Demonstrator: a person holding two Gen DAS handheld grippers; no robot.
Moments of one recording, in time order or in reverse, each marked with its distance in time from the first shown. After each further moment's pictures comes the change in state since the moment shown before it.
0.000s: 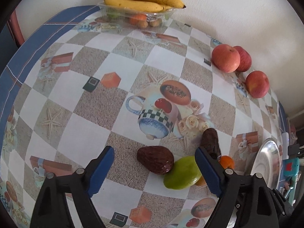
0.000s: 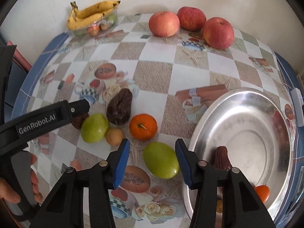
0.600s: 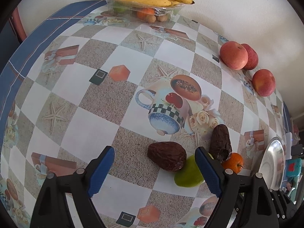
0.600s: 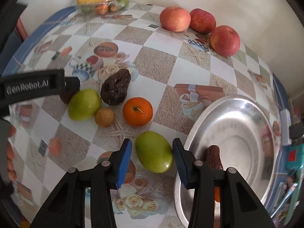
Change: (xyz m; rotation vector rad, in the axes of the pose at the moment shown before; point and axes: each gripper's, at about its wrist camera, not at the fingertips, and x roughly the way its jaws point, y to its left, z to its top) left arm 0.004 0.011 -0.003 -0.013 0.021 0.014; right arm 0.010 0.019 -0.014 -0.198 0.035 -0.160
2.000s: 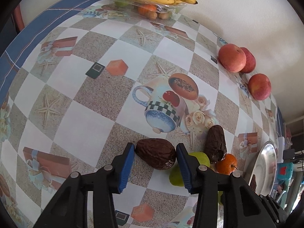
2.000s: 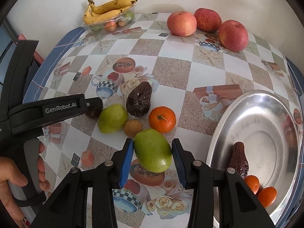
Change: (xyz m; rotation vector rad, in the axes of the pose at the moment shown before) left arm 0.002 0.002 0.000 -0.052 0.022 -0.065; right arm -0.019 -0.012 0.005 0.150 -0.049 0.254
